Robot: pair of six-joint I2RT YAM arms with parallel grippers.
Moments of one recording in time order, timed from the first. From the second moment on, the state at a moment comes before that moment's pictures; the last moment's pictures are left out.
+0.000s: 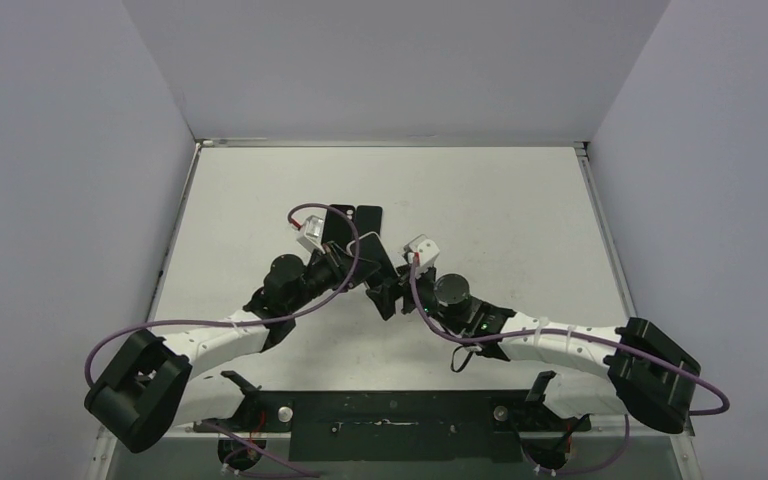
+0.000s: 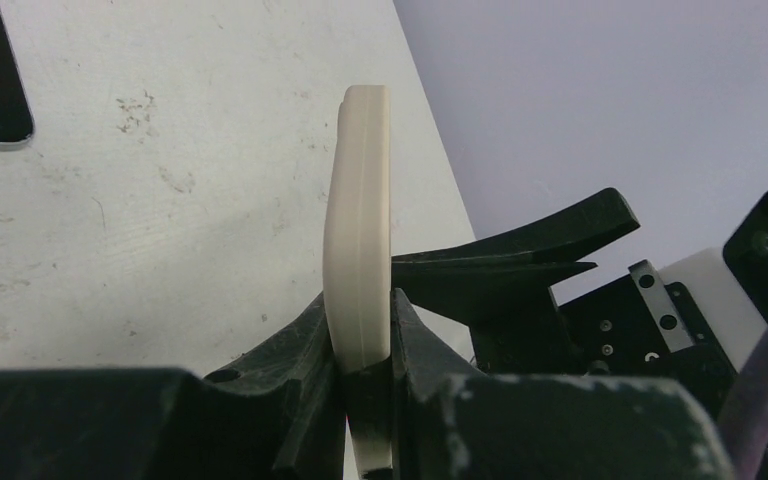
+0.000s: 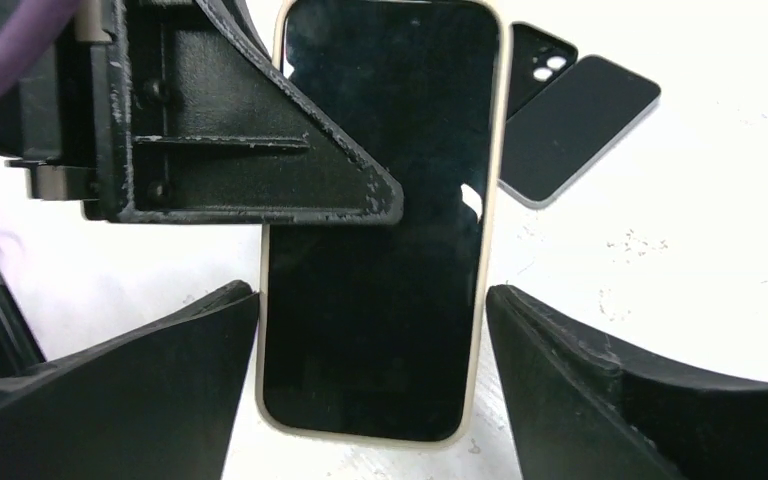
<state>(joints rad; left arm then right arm) -0.62 1.22 0.40 0.70 0.20 -0.97 0.98 1.27 0.54 0.48 0.16 0.22</state>
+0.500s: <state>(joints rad) -0.57 1.12 0.36 0.71 0.15 -1.10 0.95 1.00 0.29 0.86 0.15 0.27</state>
